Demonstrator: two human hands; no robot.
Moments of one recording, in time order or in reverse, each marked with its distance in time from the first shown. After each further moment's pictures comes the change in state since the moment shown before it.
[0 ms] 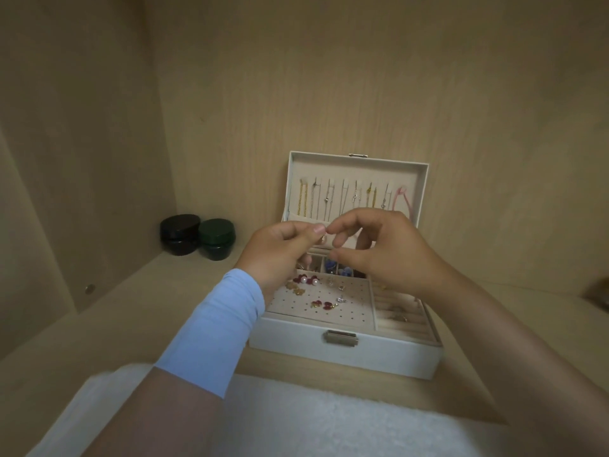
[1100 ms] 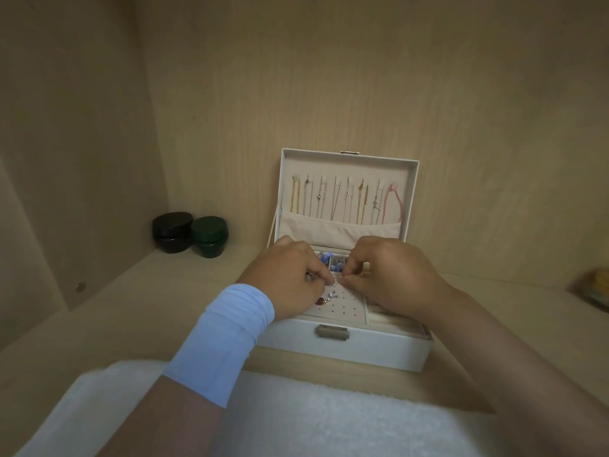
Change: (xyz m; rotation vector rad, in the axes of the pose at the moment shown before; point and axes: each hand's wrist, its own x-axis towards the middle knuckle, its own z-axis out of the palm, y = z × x) left_hand -0.006 -0.014 0.012 0.930 -0.206 0.339; right_hand -0.022 0.025 0.000 -0.673 -0.087 -0.001
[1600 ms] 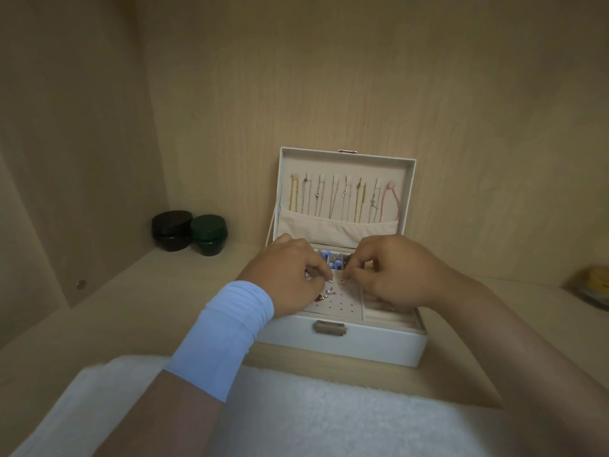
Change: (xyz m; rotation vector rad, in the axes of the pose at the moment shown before) left_hand -0.001 0.002 0.000 -0.001 0.013 0.017; right_hand 0.001 0.010 -0.013 0.121 -0.151 0.045
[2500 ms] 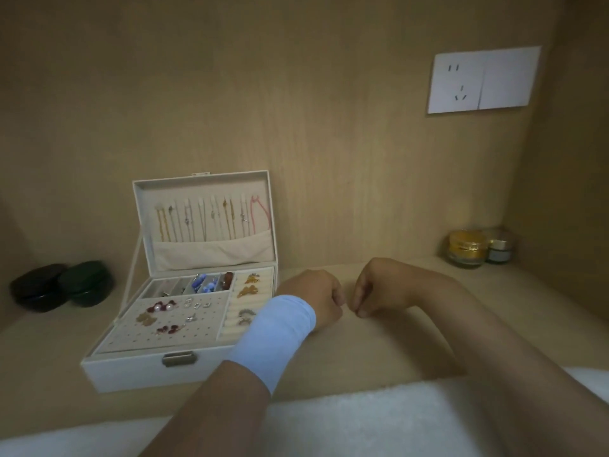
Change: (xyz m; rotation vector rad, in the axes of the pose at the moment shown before) left_hand 0.082 0.179 0.118 0.088 -0.320 -0.052; right_hand -0.093 0.170 -0.042 0.157 -0.284 0.329
